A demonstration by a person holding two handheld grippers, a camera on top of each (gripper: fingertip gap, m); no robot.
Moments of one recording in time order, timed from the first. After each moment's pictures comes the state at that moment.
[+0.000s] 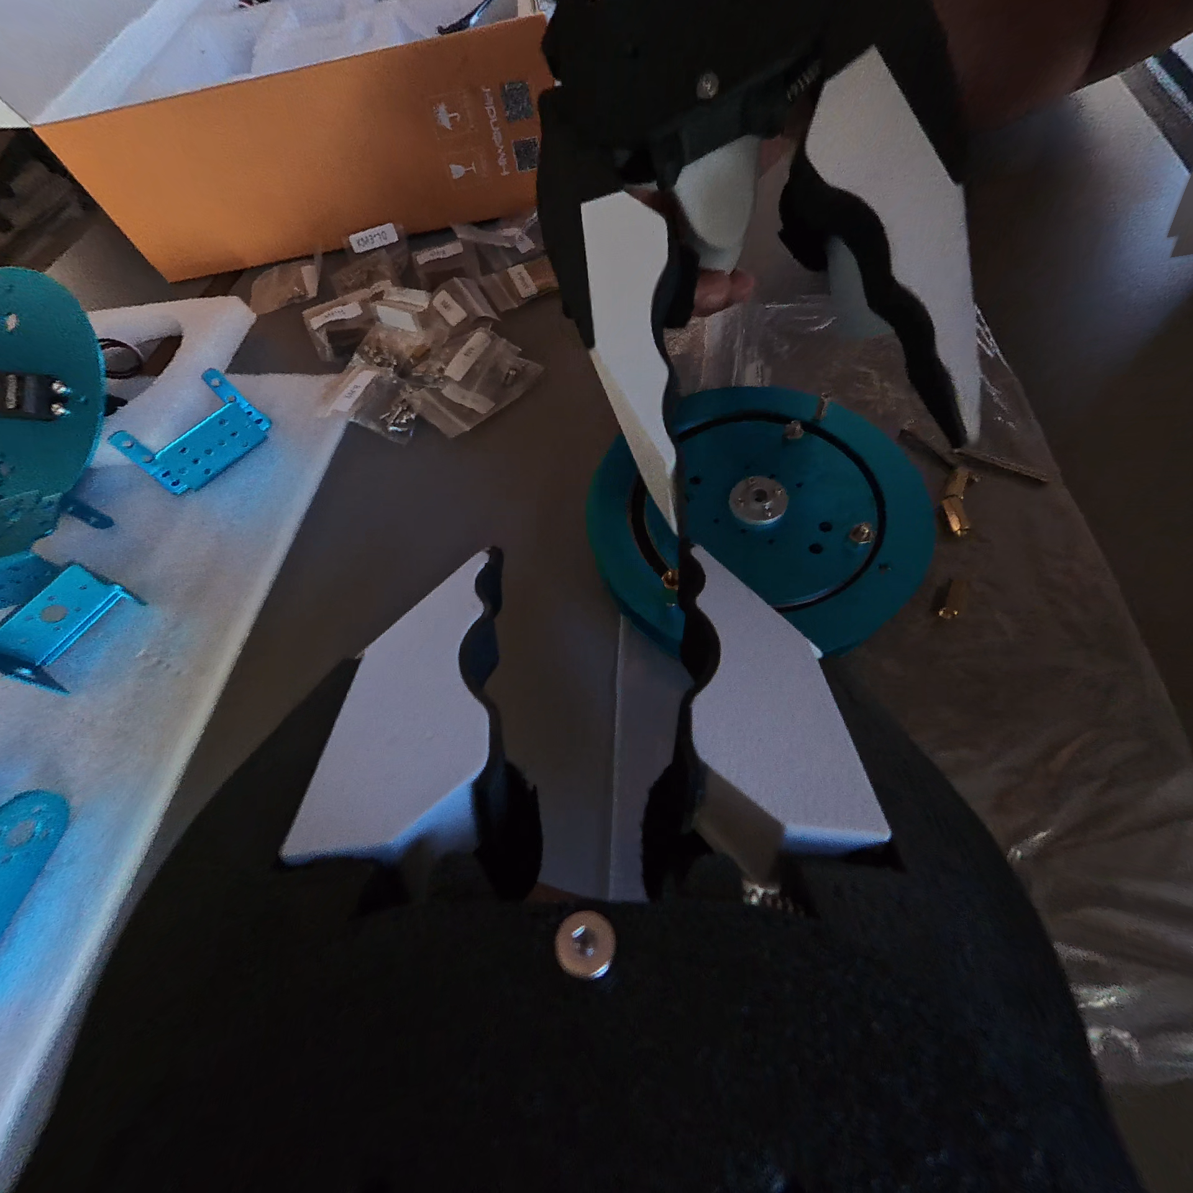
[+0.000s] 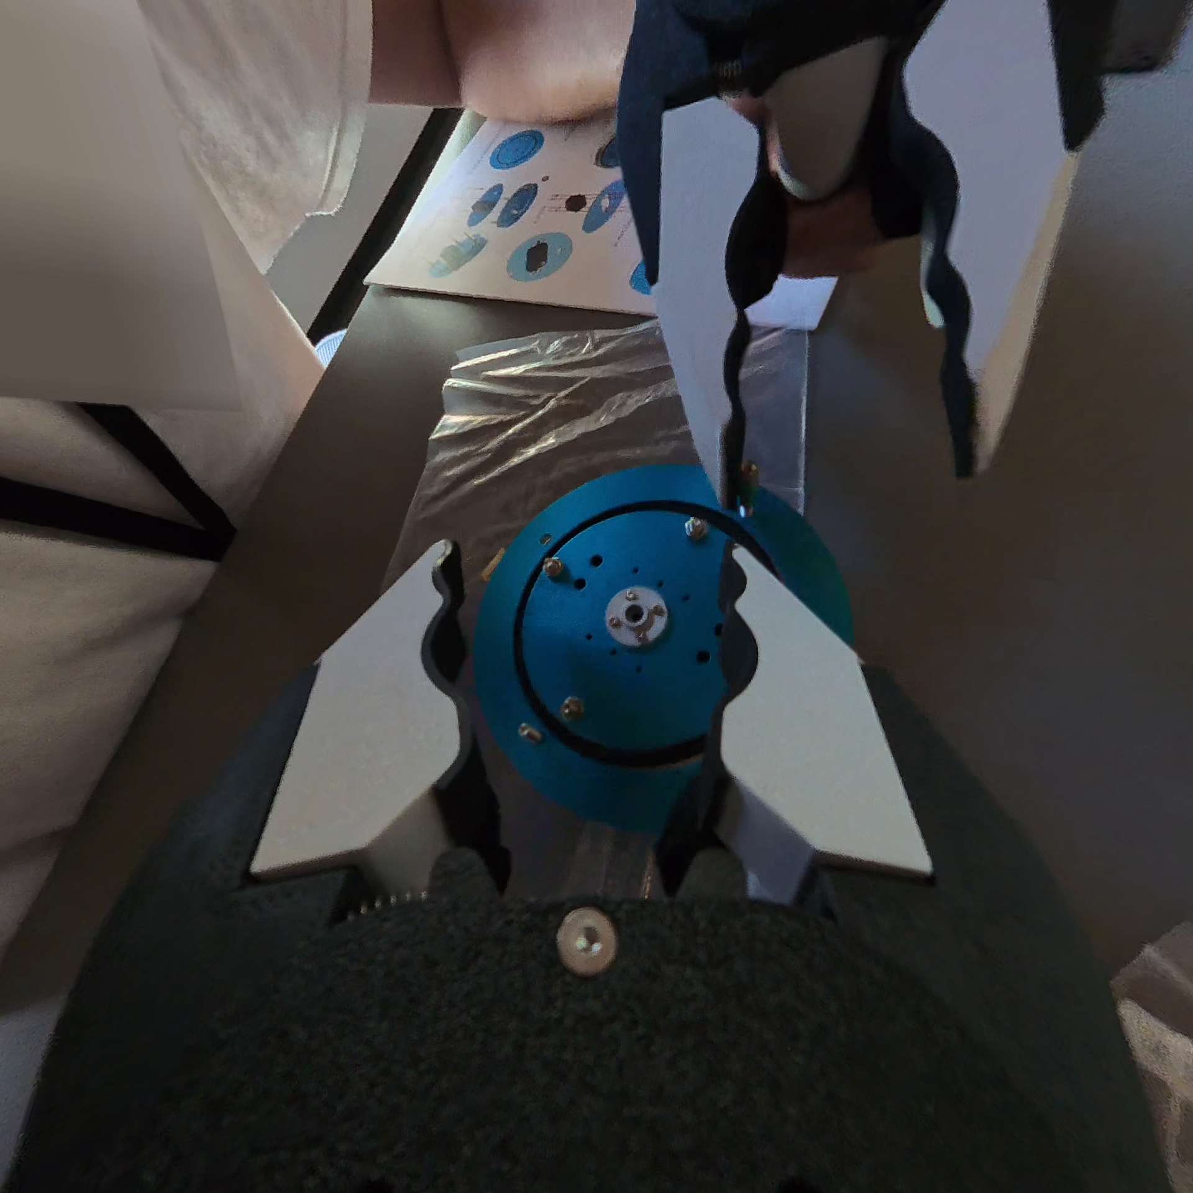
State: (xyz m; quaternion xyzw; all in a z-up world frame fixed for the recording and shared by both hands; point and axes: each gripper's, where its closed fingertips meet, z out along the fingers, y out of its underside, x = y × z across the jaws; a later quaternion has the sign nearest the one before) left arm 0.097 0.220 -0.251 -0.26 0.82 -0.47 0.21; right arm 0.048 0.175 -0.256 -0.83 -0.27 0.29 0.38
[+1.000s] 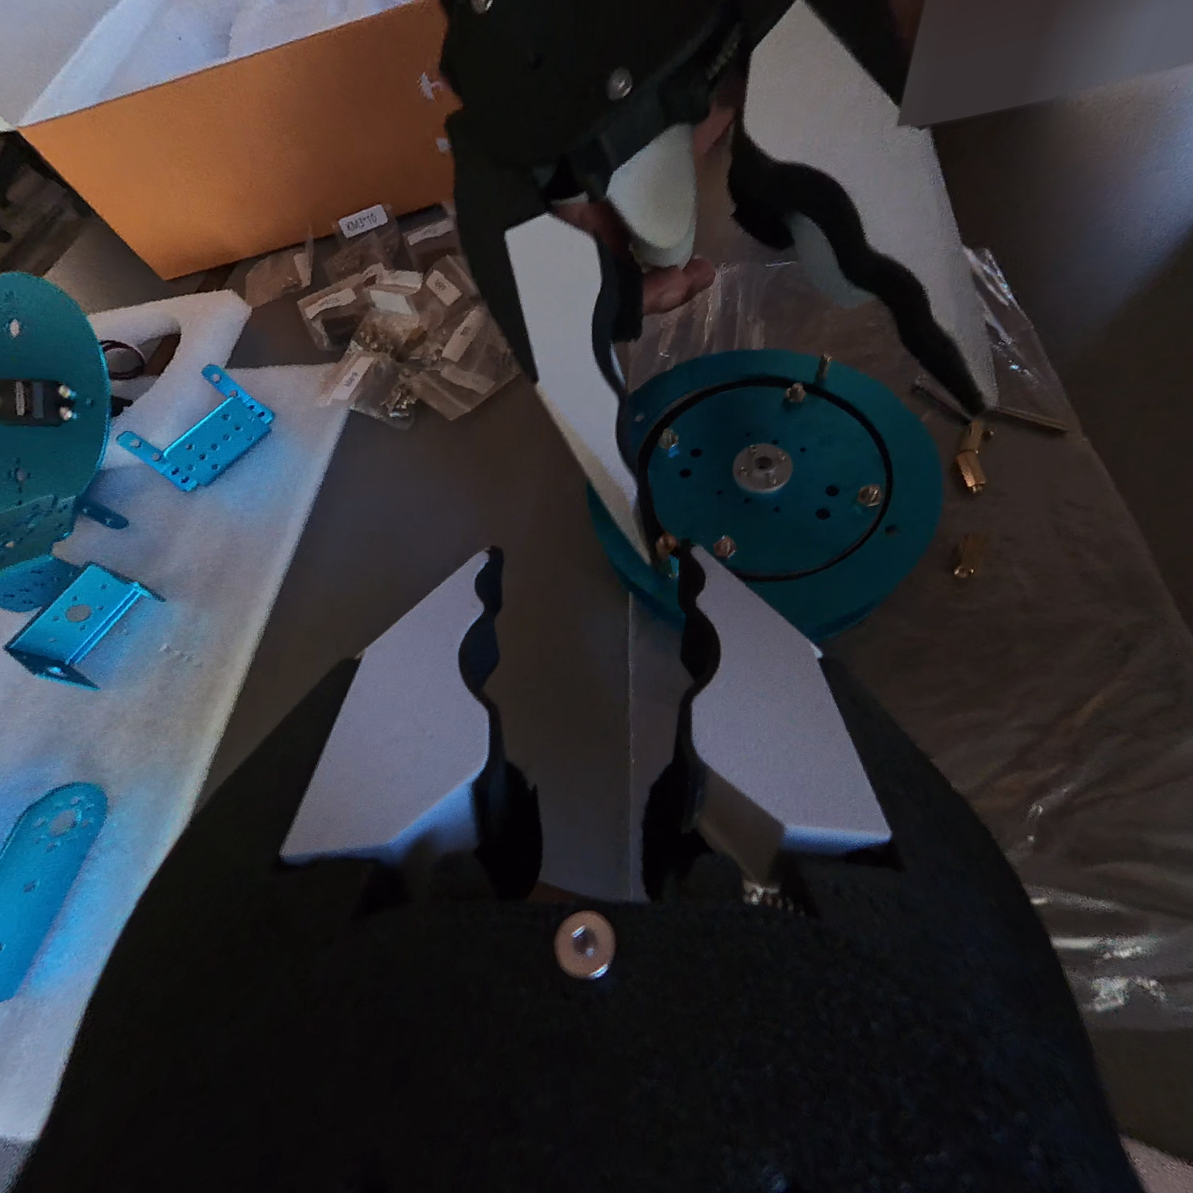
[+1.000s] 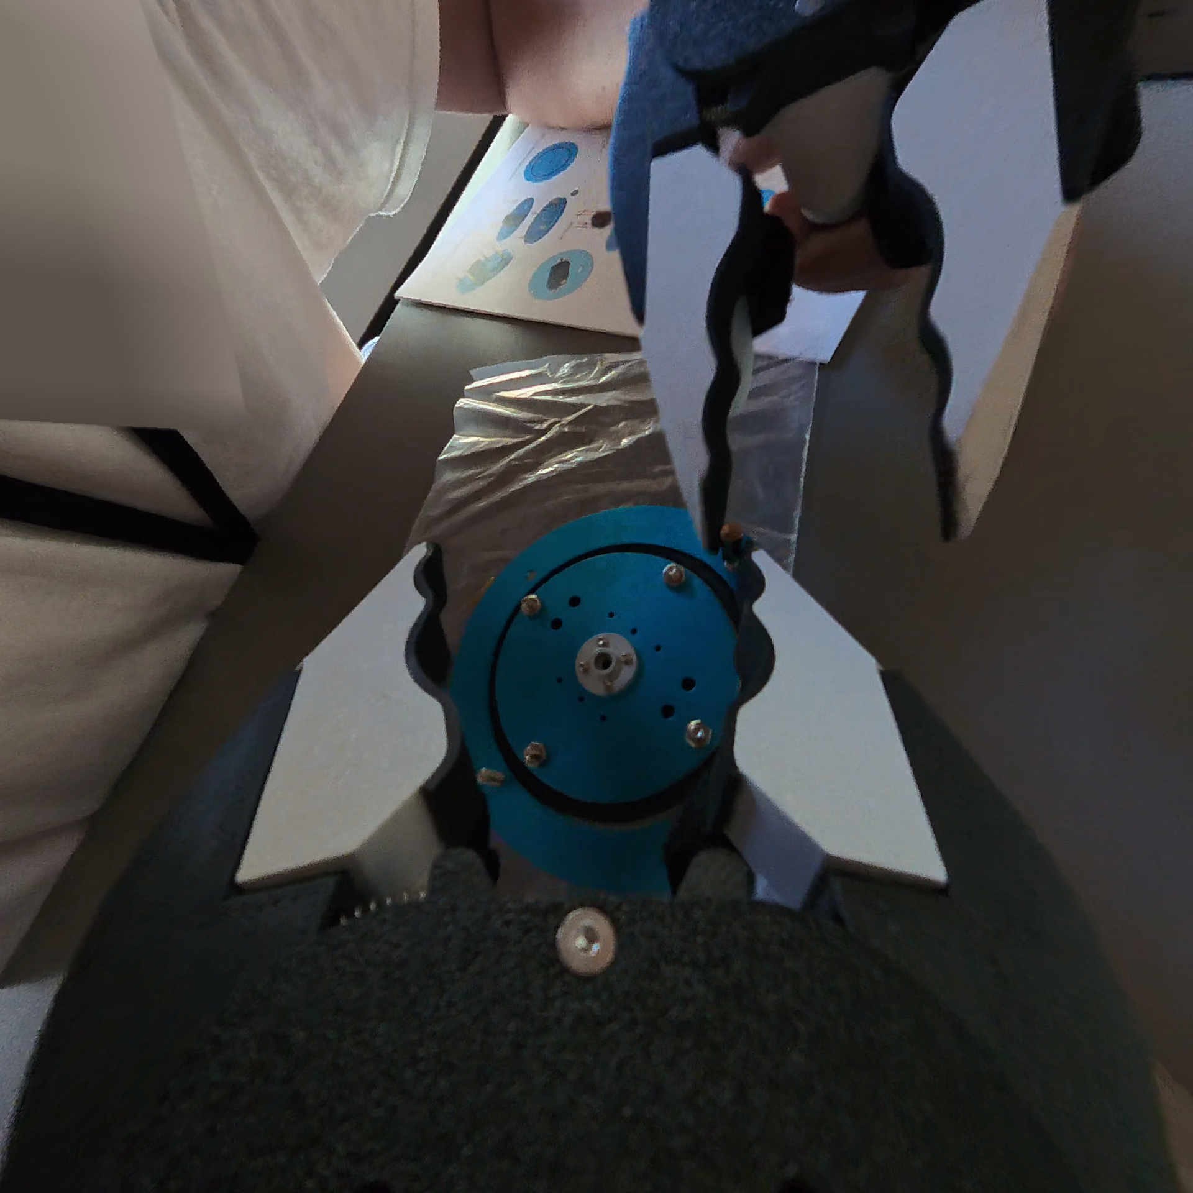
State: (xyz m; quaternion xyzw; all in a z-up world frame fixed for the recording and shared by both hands) left arm 0.094 0.229 -0.256 -0.24 0.83 -0.45 0.22; right arm 0.044 0.192 -0.254 -0.82 -0.30 0.33 0.36
